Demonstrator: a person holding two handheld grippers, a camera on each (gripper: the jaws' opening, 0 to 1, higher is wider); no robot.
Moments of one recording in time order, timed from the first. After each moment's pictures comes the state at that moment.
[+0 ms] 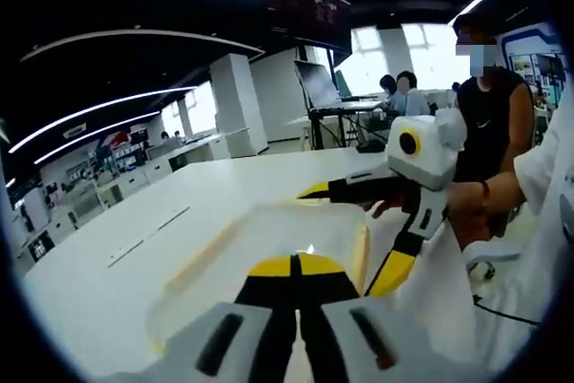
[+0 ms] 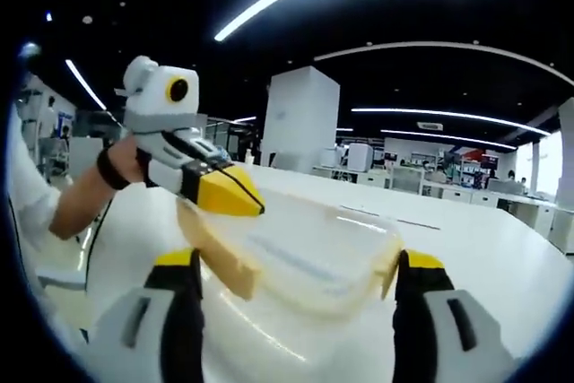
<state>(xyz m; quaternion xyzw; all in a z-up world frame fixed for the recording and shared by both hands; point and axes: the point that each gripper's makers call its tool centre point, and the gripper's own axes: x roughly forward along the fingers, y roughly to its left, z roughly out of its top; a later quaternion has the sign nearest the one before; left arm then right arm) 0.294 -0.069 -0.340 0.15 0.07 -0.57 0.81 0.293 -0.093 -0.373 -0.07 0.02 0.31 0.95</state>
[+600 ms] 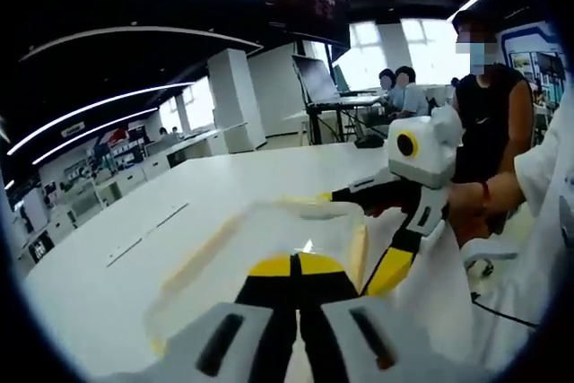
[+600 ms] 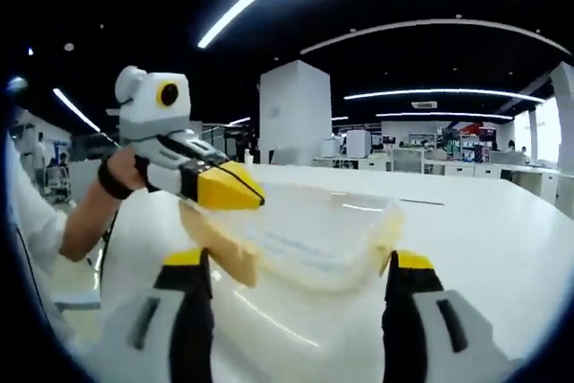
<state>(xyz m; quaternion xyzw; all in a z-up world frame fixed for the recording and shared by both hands) 0.295 -0.071 -0.343 0.16 0.08 -0.57 0.80 0.289 -0.090 -0.388 -0.01 0.05 0.33 0.94</state>
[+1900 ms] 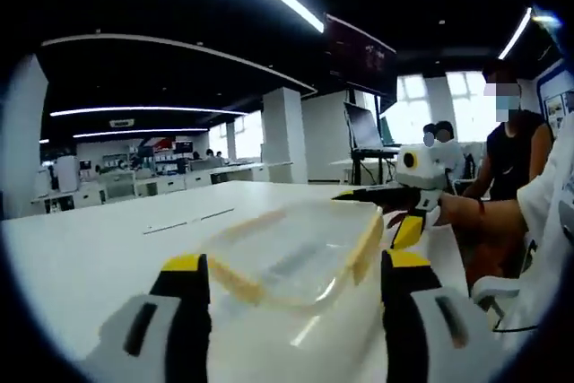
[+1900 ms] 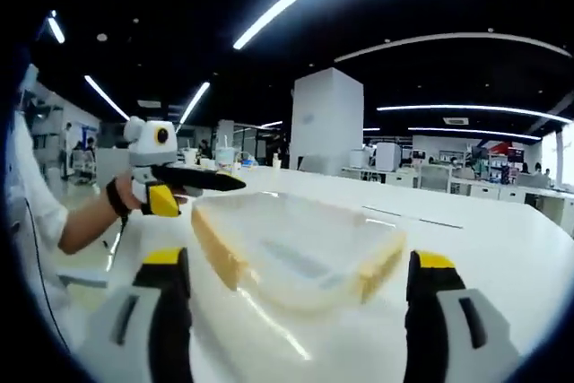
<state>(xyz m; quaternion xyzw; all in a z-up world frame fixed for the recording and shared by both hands) 0.298 0.014 -0.345 0.02 0.01 -0.49 0.87 0.294 -0.092 -0.373 -0.04 0.02 0.40 0.91</state>
